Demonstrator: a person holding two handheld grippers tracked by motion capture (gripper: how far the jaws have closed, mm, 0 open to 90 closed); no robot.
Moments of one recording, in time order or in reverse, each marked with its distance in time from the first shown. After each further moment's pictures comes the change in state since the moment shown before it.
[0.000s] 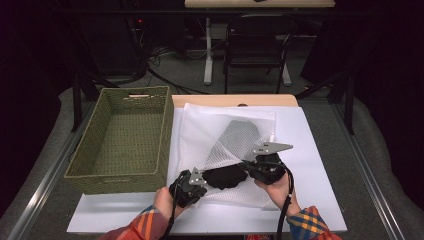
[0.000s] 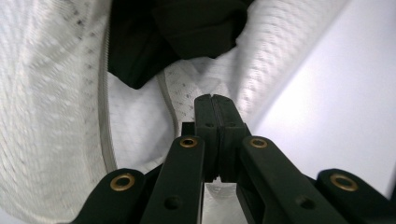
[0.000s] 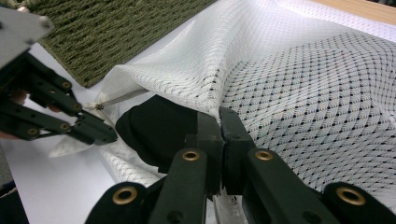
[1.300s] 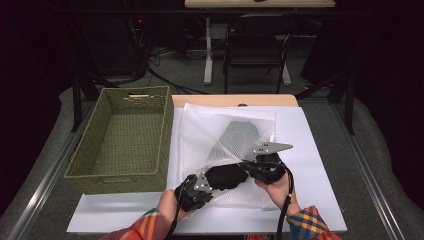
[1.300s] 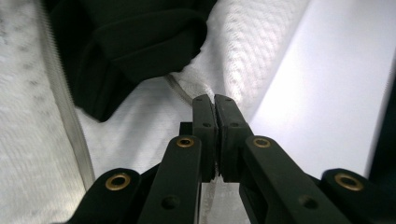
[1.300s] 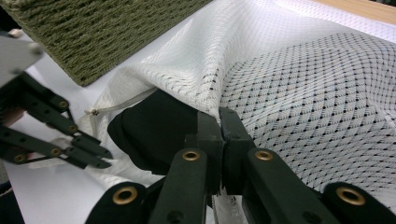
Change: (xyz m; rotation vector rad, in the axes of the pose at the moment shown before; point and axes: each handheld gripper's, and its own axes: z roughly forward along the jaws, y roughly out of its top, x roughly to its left) left arm -0.014 0.004 0.010 -0.009 -0.056 0.110; right arm -0.001 0.000 0.001 0.006 -0.007 0.001
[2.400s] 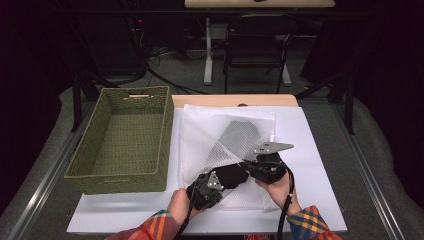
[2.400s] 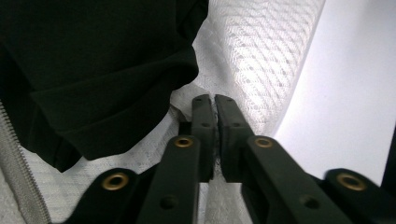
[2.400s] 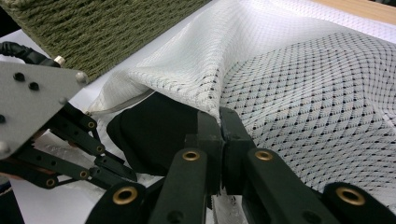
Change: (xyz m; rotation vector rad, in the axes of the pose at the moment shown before) left arm 0.000 0.018 0.026 0.031 -0.036 -0.044; right arm -0.001 0.000 -0.001 0.000 0.001 -0.001
